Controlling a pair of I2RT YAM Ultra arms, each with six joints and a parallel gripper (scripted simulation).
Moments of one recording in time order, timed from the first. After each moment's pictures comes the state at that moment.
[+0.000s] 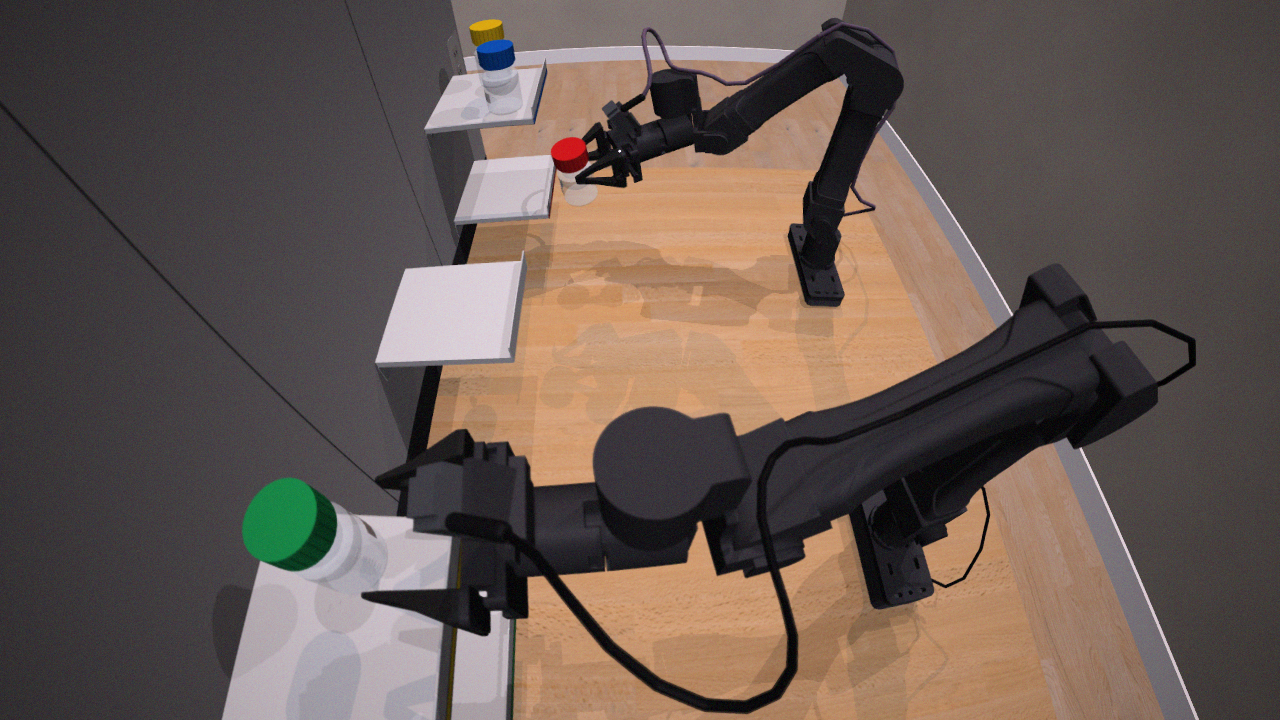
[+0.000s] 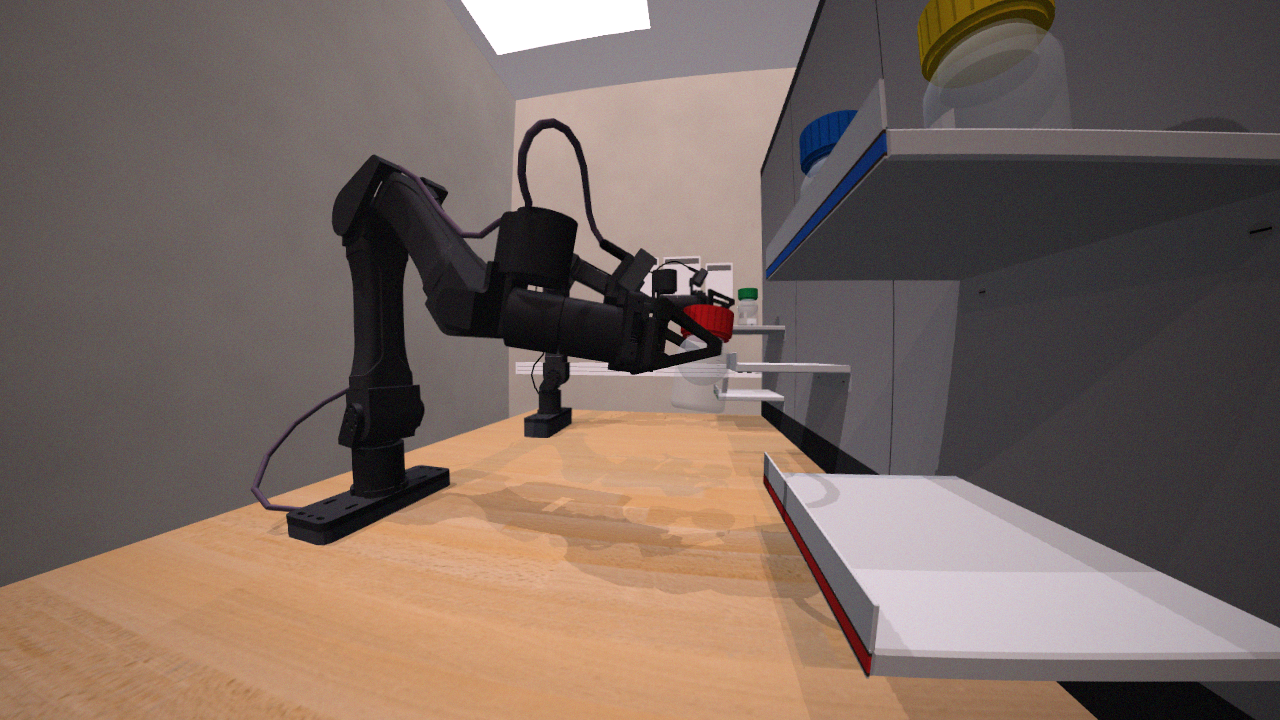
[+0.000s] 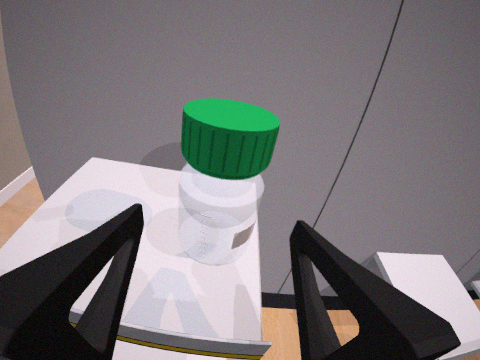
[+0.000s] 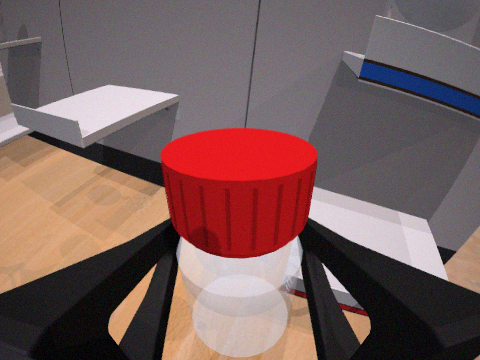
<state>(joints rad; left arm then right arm) 0.13 1.56 1.06 0.51 0.10 0.00 -0.21 1.49 0.68 0.63 -0.60 -0.20</state>
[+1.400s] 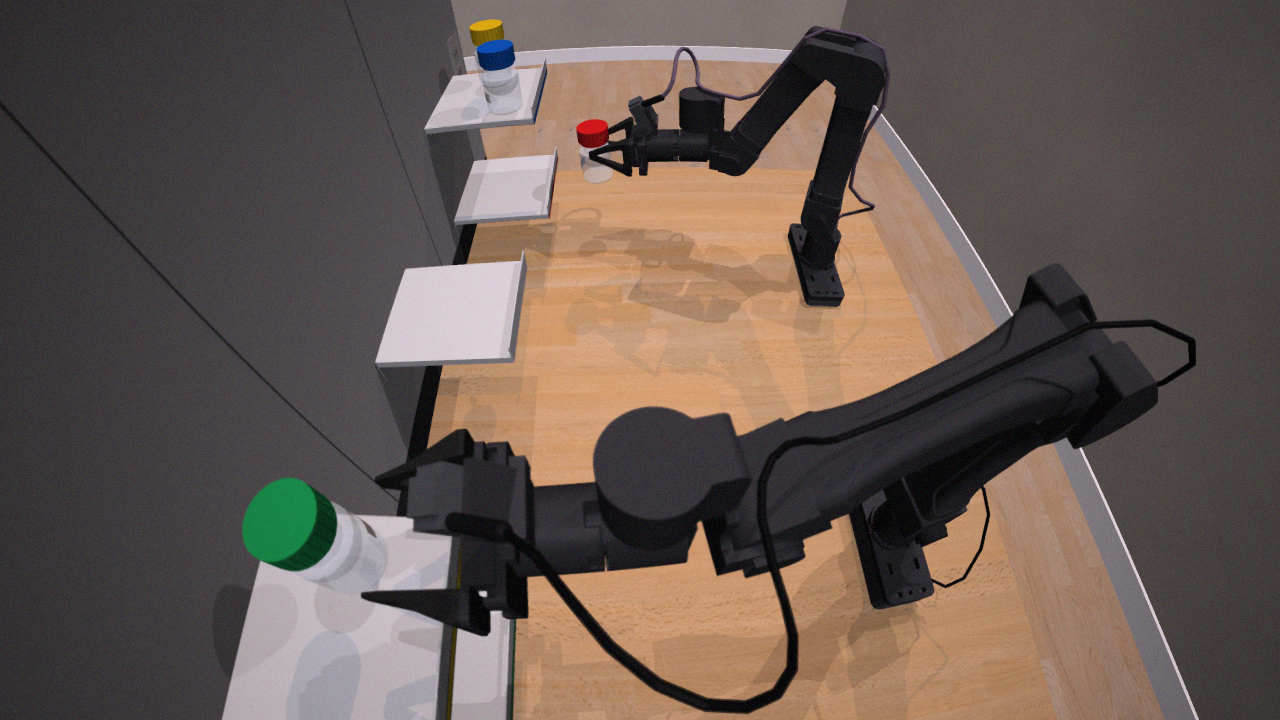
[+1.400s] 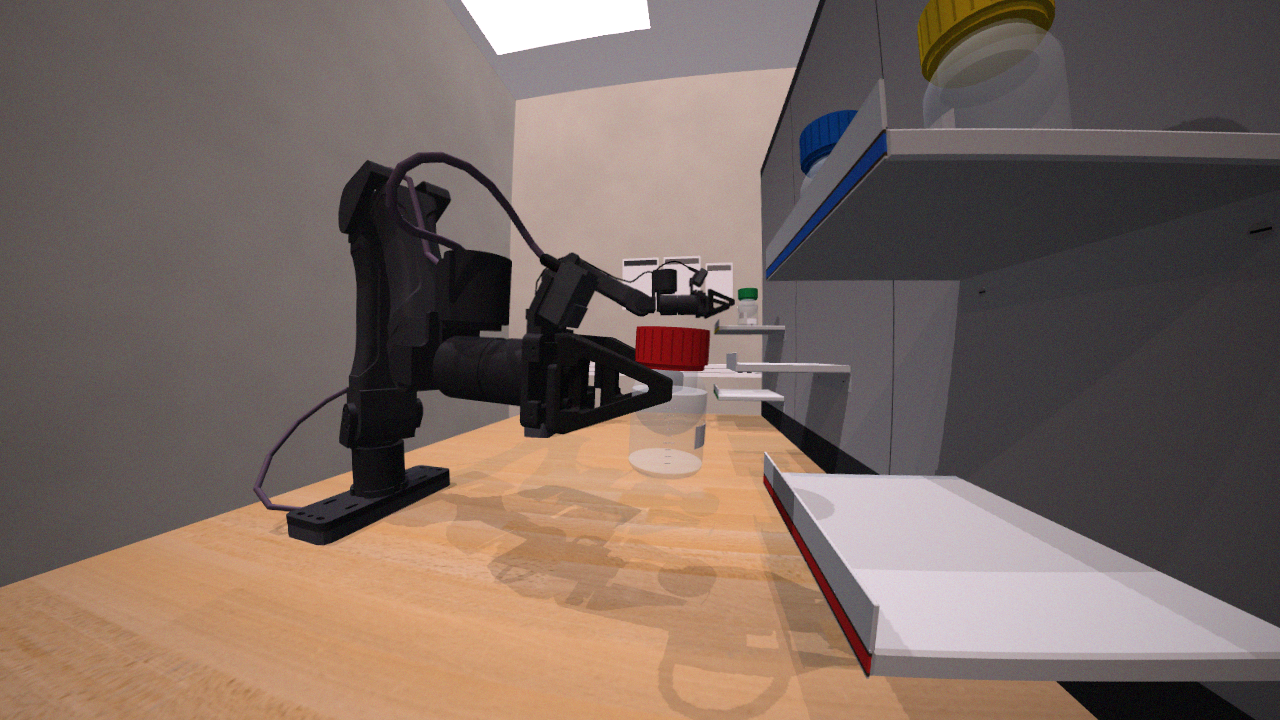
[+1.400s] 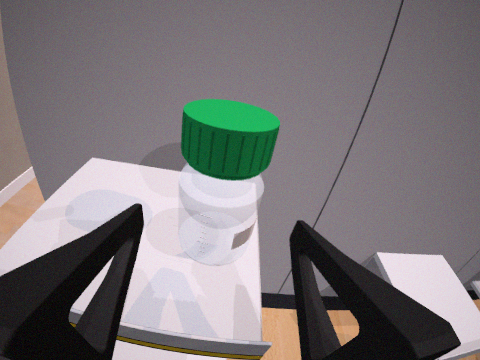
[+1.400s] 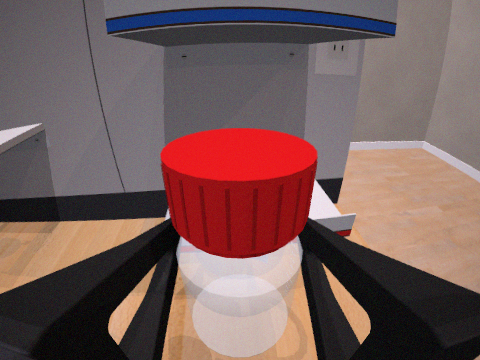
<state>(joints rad) 0.13 1.56 1.06 0.51 0.10 0.00 -0.37 1.57 0.46 1.05 -0.33 0.00</state>
